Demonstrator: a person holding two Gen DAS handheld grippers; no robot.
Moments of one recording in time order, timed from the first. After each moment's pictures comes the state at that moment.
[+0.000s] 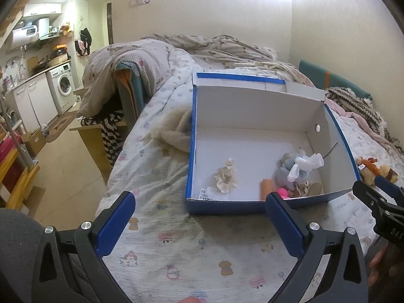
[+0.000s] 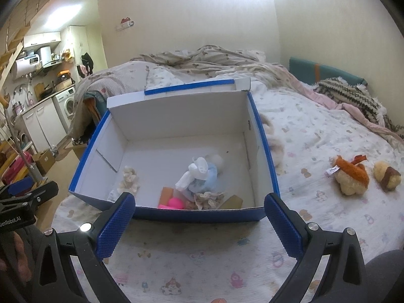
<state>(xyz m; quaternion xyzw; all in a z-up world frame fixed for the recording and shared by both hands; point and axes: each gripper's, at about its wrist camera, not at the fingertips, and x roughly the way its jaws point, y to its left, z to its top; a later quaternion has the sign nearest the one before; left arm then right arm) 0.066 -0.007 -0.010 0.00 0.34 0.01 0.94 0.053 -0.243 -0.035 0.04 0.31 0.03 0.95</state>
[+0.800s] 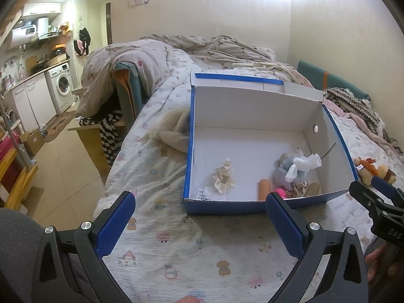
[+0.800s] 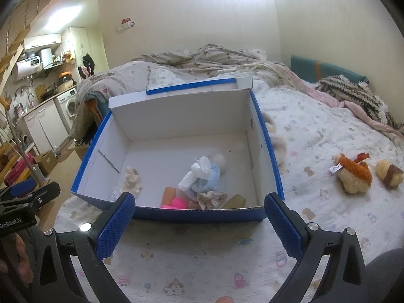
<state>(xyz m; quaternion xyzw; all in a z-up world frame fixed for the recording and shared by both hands) 0.065 -0.006 -0.010 -0.01 0.34 0.00 0.94 0.053 -0.242 -0.034 0.05 0.31 0.04 0.95</state>
